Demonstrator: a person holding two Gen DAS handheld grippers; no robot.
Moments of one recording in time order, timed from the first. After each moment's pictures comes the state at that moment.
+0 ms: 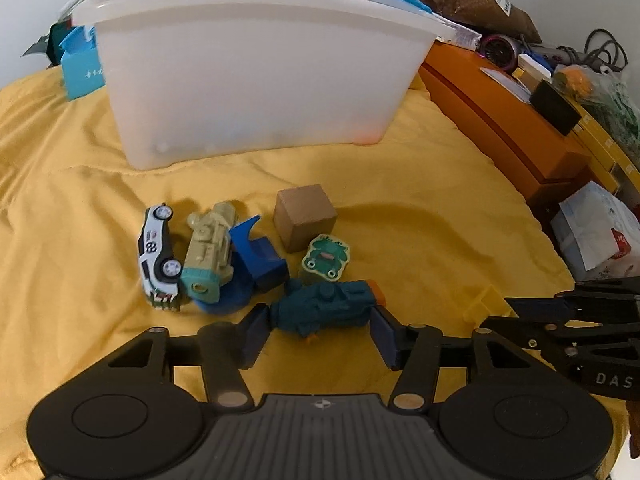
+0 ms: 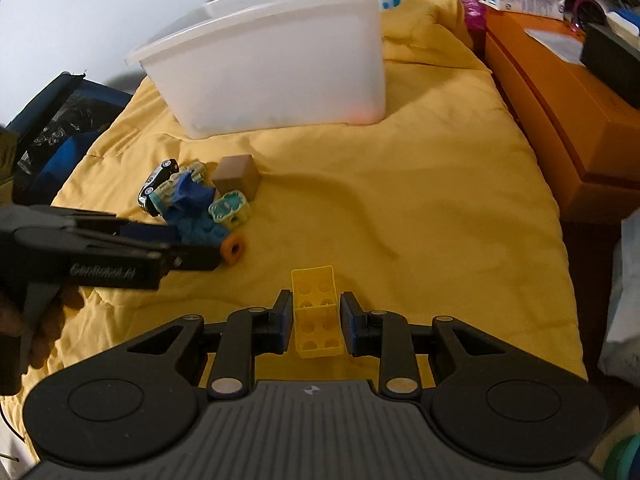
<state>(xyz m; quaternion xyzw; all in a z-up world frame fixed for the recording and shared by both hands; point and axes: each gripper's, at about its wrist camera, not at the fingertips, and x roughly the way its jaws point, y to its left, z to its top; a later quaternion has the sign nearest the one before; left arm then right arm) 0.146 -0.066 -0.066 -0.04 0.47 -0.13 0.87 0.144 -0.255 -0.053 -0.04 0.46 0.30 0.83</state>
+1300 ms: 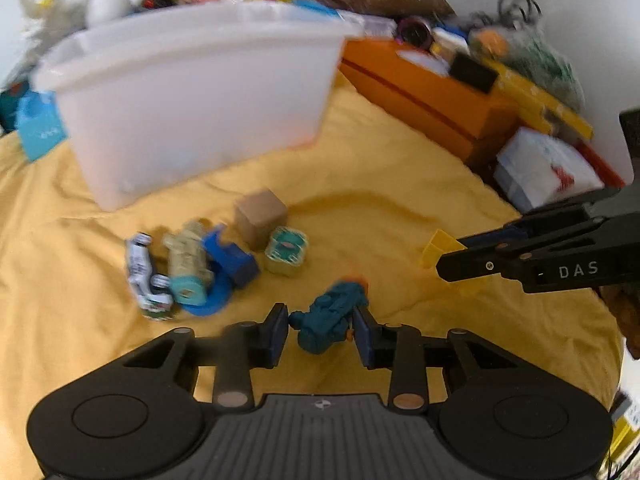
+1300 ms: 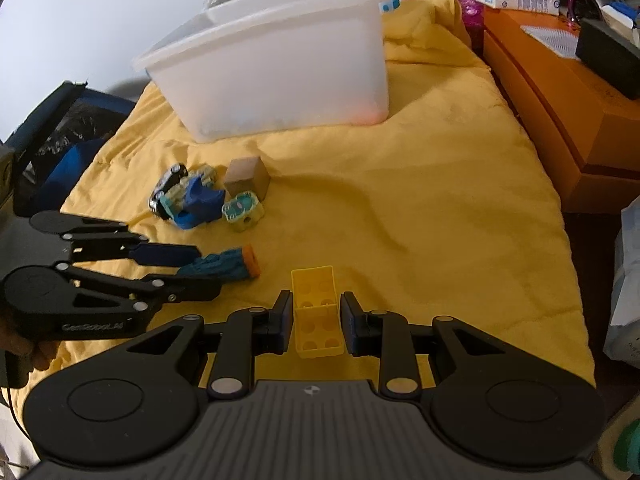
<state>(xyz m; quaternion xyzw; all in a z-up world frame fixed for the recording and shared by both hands) 0.114 -0.056 -0.045 0.02 0.43 -0.22 0.88 0.137 -0.250 -0.042 -0.01 0.46 0.29 0.84</state>
